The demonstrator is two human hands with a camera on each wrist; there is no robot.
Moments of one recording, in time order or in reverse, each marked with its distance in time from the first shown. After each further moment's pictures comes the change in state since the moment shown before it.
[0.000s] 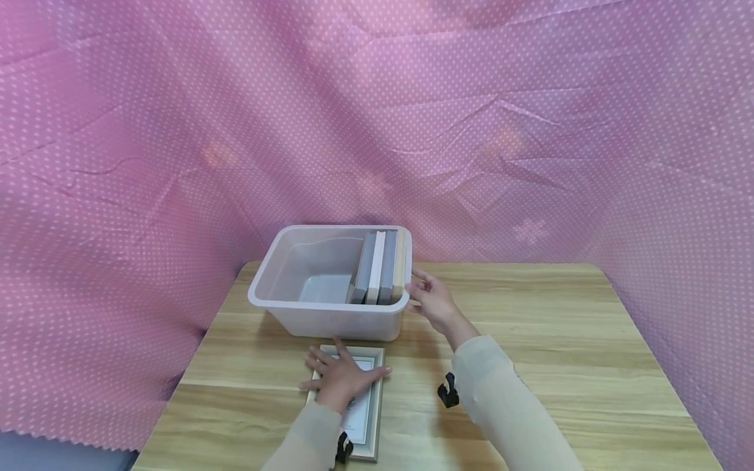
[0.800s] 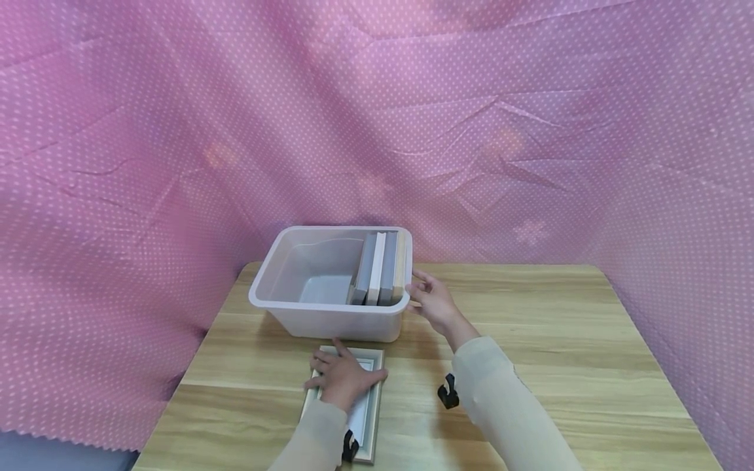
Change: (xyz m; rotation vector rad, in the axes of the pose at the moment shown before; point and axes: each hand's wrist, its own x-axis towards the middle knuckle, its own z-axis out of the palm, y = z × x) left_hand 0.010 0.007 0.008 0.056 -0.012 -0.059; right_hand -0.003 -0.004 0.002 -0.003 -0.007 -0.002
